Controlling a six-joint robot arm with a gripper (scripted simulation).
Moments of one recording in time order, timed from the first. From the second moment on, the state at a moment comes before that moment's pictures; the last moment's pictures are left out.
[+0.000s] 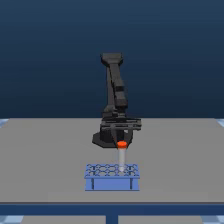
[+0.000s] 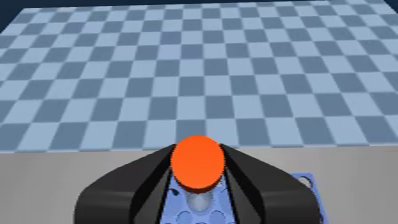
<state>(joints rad) 0.14 -0.23 0.75 1.61 -0.13 -1.52</state>
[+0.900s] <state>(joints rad) 0.14 -0.28 0.70 2.28 -0.16 -2.20</state>
